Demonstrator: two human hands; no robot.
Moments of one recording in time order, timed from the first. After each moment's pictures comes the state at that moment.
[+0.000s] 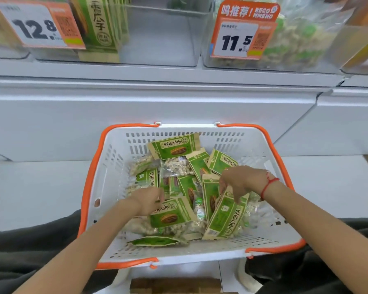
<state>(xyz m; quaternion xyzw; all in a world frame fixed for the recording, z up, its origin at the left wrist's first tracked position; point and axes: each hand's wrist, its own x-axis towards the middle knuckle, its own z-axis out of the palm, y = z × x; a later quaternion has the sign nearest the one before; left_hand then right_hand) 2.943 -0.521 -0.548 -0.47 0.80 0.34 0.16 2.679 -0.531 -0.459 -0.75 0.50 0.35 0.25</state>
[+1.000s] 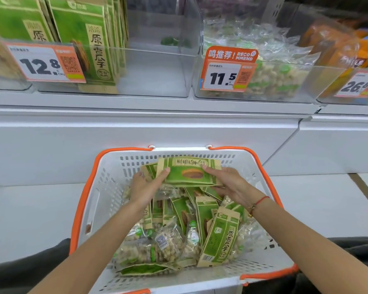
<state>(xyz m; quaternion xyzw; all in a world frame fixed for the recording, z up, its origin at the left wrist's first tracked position) 2.903 -0.545 -0.472 -0.66 0.41 0.56 -0.29 2.690 -0.545 -0.443 -0.29 0.64 -0.34 0.62</state>
